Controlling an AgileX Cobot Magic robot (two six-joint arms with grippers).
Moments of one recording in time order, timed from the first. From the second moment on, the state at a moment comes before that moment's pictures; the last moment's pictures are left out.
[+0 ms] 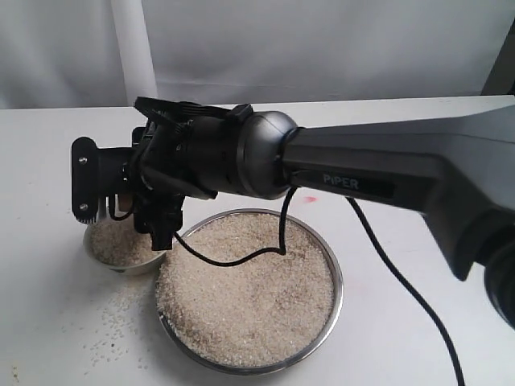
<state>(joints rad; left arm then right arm) 0.00 0.00 0.01 0.05 0.29 -0.09 0.93 2.19 -1.70 -0.54 0.49 -0.46</state>
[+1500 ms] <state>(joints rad) 0.00 0.00 0.01 0.05 0.29 -0.09 0.98 2.21 -1.70 -1.11 0.57 -0.55</state>
